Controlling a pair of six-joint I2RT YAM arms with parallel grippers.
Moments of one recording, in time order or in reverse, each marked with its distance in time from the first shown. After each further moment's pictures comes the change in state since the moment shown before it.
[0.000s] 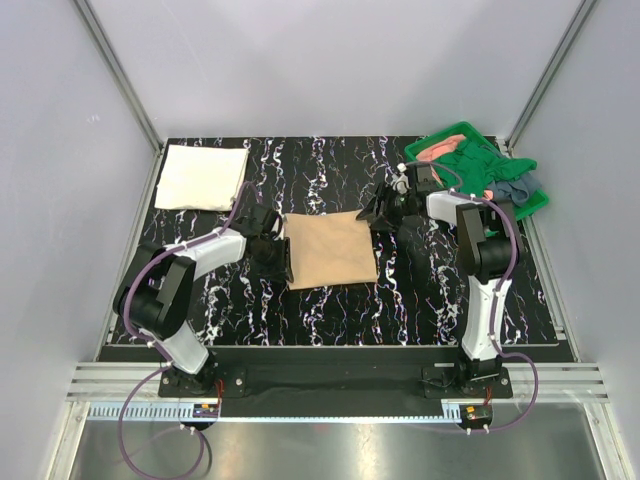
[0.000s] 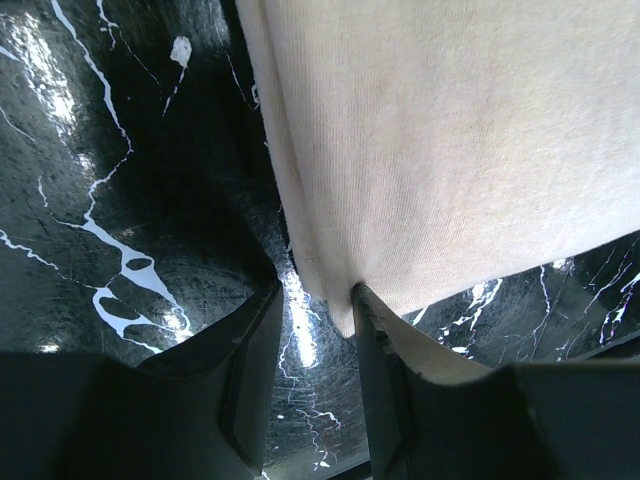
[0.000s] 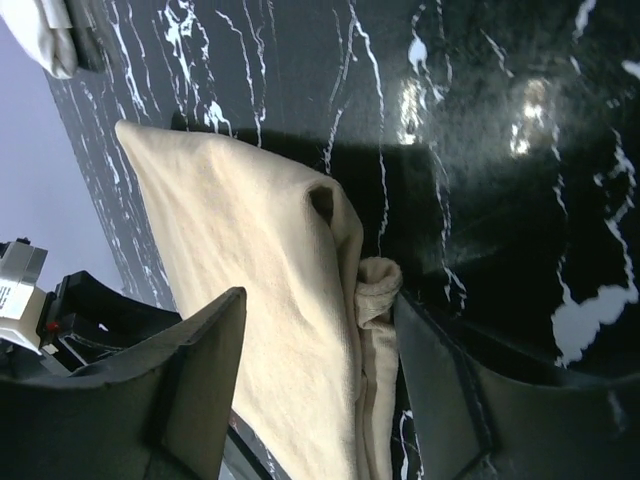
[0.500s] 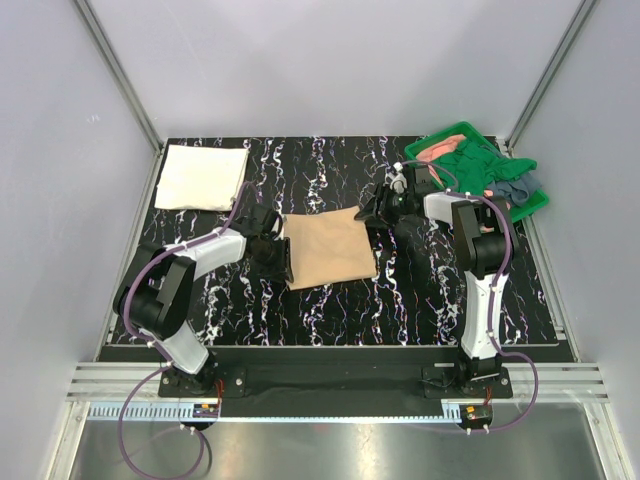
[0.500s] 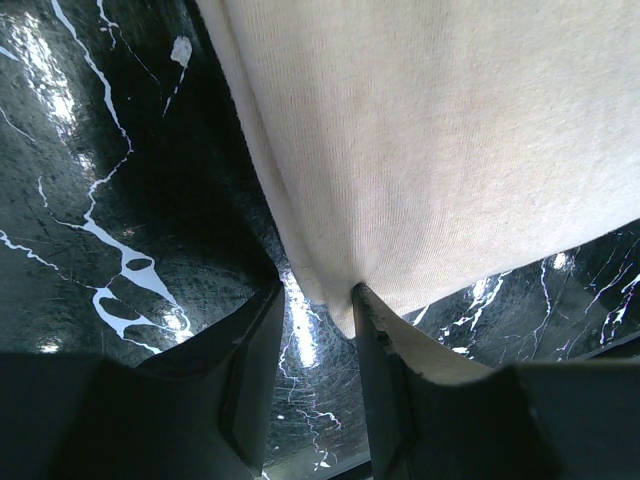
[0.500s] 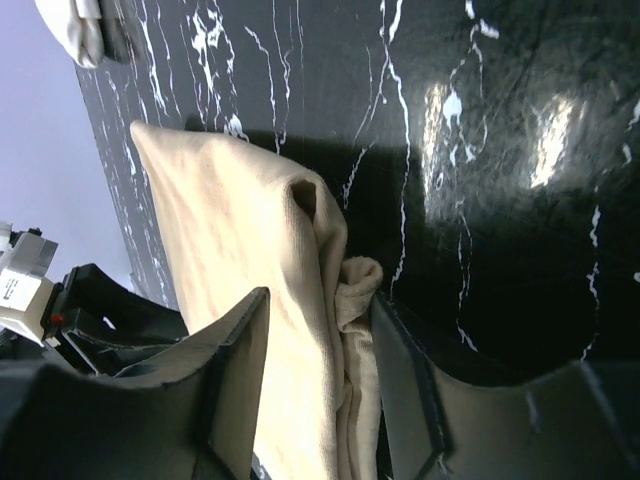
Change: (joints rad) left arm 0.000 0.002 0.000 0.000 -0.003 0.000; right arm -0.003 0.073 0.033 0.089 -0.081 -0.010
